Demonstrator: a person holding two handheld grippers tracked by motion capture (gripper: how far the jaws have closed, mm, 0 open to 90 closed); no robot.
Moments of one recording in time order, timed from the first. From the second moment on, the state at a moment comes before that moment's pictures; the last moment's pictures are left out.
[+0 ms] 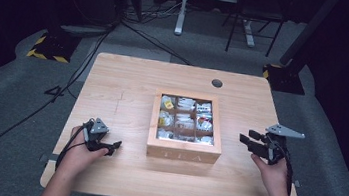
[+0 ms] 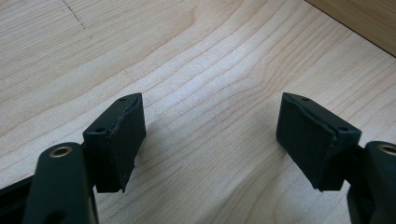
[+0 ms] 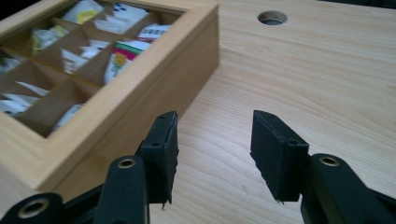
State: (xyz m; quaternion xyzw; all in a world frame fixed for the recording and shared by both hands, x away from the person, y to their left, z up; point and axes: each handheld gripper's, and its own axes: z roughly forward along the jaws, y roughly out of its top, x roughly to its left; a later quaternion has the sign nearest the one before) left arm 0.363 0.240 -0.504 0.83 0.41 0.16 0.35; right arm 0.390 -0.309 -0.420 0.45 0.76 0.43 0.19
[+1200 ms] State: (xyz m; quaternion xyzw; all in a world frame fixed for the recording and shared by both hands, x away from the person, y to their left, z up) left arm 0.363 0.240 -0.504 0.83 0.41 0.16 0.35; right arm 0.372 -0.256 -0.423 0.34 0.86 0.39 0.04
